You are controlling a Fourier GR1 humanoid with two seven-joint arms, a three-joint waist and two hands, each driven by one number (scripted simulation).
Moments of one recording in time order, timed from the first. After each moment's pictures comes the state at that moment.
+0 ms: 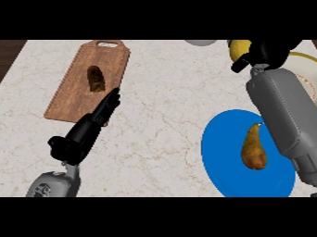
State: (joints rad) left arm -0.14 0.09 -0.16 -1.58 -0.01 -0.17 0.08; right arm -0.93 -0.27 0.06 -0.80 1.07 -0.26 0.76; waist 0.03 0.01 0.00
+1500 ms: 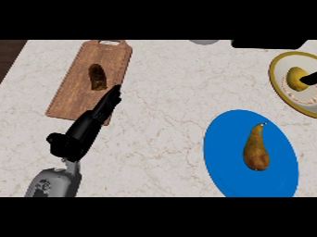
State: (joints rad) left arm -0.16 0.08 -0.14 -1.57 -0.01 -0.19 0.07; right arm -0.97 -0.59 -0.30 -0.24 0.92 -0.38 0.37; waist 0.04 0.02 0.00
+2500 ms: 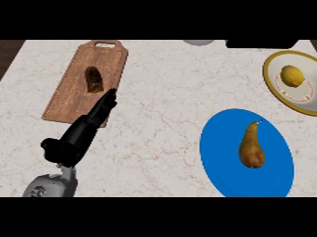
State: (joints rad) left arm -0.12 0.08 -0.13 -1.60 -0.02 -0.20 0.08; right arm -0.83 -0.71 -0.64 -0.32 0.56 -0.59 0.02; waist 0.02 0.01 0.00
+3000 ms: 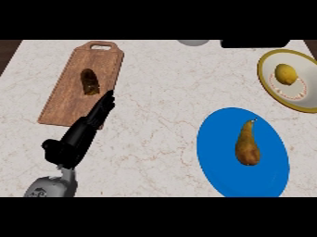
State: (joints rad) left arm -0.10 0.07 -0.12 -1.60 -0.03 -0.18 0.07; right arm -0.55 -0.76 -0.82 -0.43 0.32 -0.48 -0.19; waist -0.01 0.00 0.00
